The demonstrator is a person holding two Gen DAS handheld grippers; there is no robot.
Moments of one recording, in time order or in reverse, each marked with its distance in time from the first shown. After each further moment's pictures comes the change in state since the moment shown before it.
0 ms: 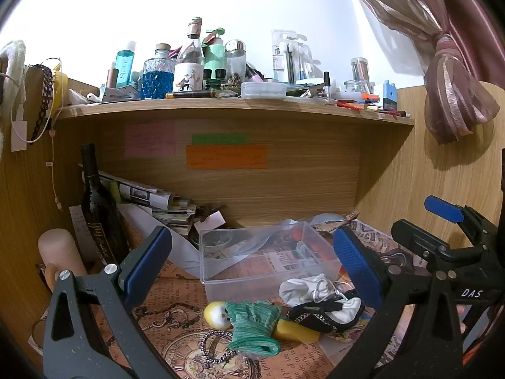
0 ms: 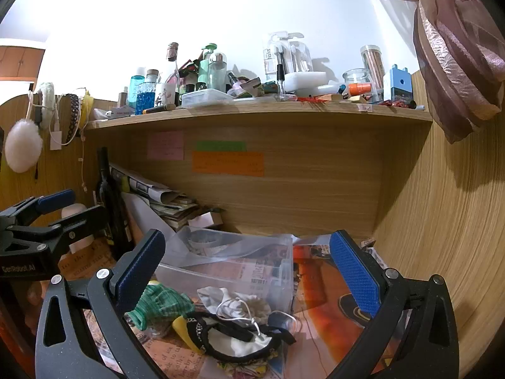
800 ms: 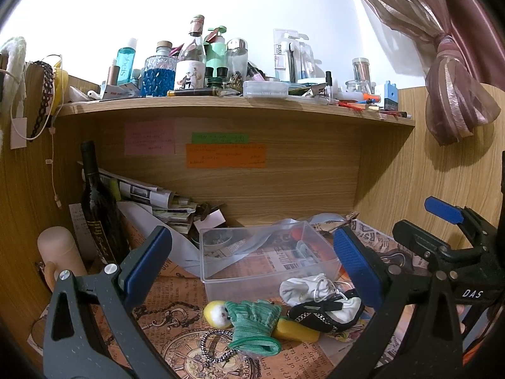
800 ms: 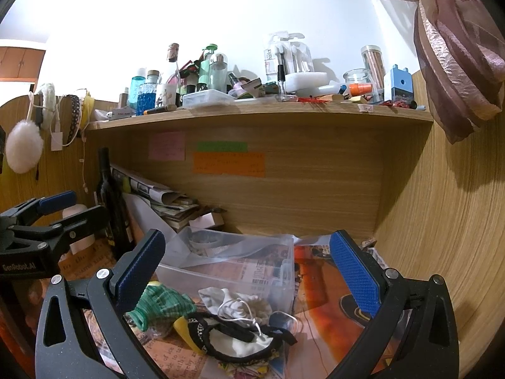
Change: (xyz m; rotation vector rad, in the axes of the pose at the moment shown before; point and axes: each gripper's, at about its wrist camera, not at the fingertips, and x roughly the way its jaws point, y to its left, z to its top) left arm 0.001 0.000 -0.003 -0.005 -0.001 0.003; right arm 0.001 0.001 0.001 0.001 0.000 0.005
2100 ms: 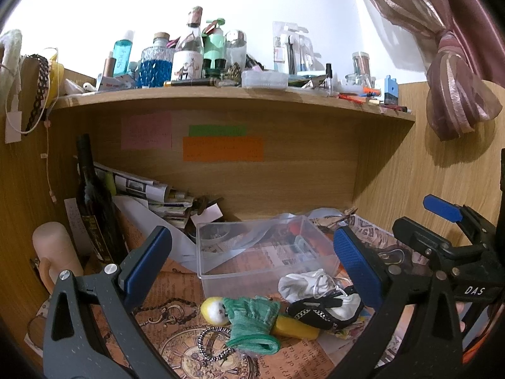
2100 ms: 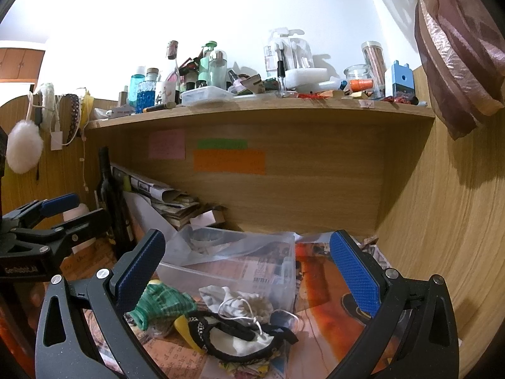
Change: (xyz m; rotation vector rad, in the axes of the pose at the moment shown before) left arm 0.010 0.000 -0.005 -0.004 0.030 -0.009; right arm 0.005 -0.002 -0.002 0.010 0.018 0.009
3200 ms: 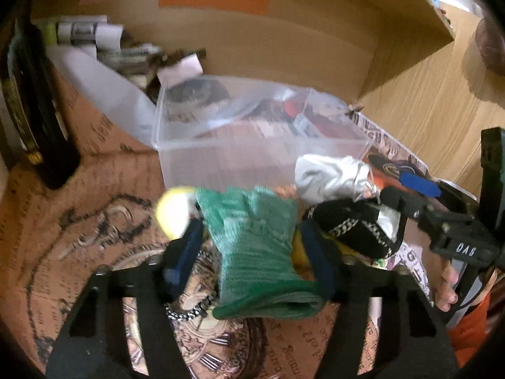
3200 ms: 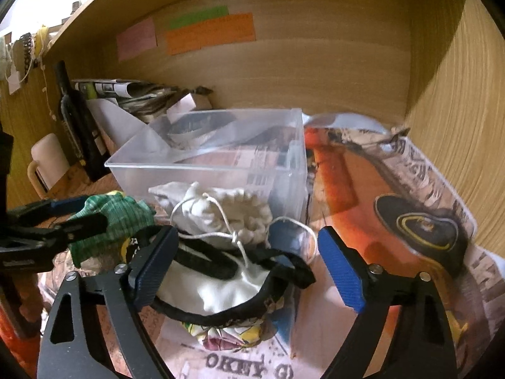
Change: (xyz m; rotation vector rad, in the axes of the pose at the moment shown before) left arm 0.118 0.028 -0.098 -0.114 0.529 -0.154; right arm 0.097 -0.037 -0.083 0.099 0.476 0.074
